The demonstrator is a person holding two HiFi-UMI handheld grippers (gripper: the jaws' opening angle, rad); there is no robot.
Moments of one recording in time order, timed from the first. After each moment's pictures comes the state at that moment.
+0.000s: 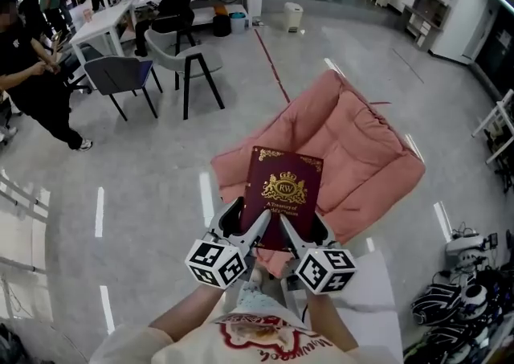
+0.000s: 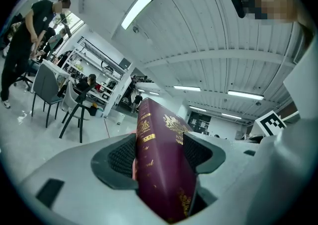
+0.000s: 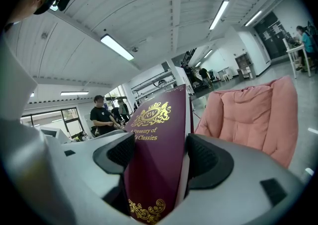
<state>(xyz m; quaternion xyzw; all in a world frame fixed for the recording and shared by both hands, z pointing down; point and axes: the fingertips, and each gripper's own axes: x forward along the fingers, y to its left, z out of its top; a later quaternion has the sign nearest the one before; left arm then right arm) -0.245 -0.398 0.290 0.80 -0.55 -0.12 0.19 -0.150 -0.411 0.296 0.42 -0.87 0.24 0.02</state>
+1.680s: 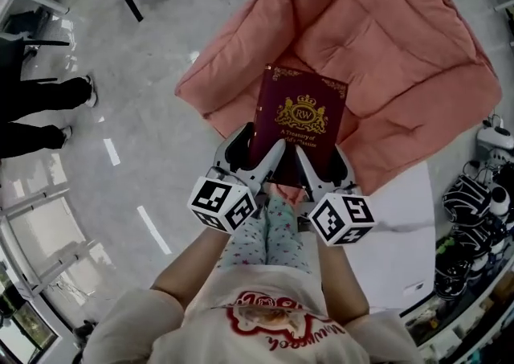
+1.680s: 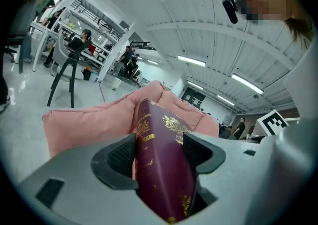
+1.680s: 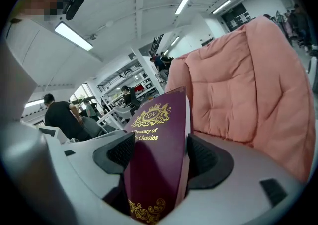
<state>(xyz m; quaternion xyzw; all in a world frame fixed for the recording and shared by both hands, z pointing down) -0.239 -0.555 0.504 0.83 -0.46 -0.01 0.32 -0.143 -0.541 0.509 0.53 -0.76 0.36 0.05</state>
